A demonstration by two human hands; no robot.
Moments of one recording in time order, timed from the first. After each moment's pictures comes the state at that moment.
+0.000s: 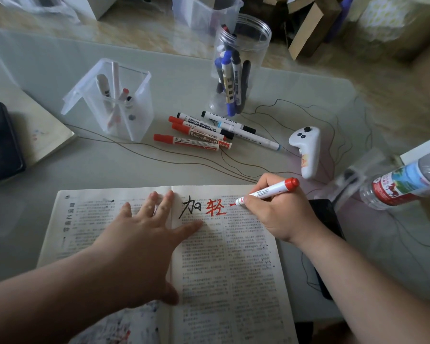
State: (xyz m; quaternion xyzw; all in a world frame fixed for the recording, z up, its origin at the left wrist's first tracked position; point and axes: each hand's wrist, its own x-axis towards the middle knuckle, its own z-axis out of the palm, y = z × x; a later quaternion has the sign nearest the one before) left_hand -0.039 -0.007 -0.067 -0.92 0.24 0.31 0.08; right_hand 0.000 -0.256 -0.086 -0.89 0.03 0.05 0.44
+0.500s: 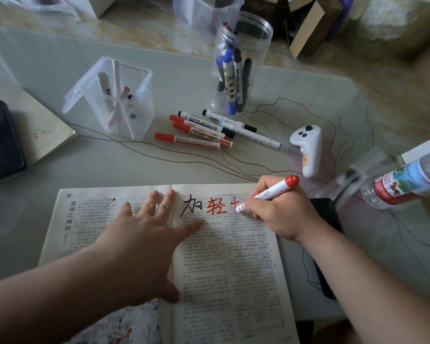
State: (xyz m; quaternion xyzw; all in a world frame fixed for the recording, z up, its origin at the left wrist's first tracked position) left_hand -0.040 -0.007 -0.066 -0.91 0.24 0.31 0.08; right_hand 0.001 -0.256 -0.086 -0.87 0.04 0.09 0.48
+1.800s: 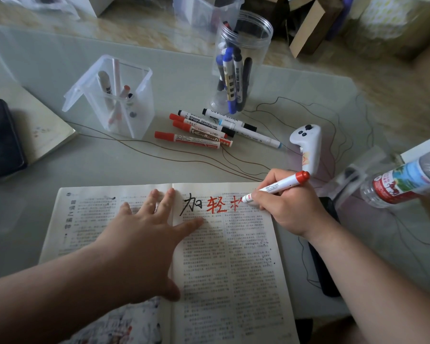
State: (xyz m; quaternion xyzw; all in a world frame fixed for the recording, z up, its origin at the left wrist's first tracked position) left_hand -0.039 -0.009 -0.065 -0.92 0.24 0.31 0.07; right_hand 0.003 -0.268 -0.082 -0.88 0.04 0.06 0.47
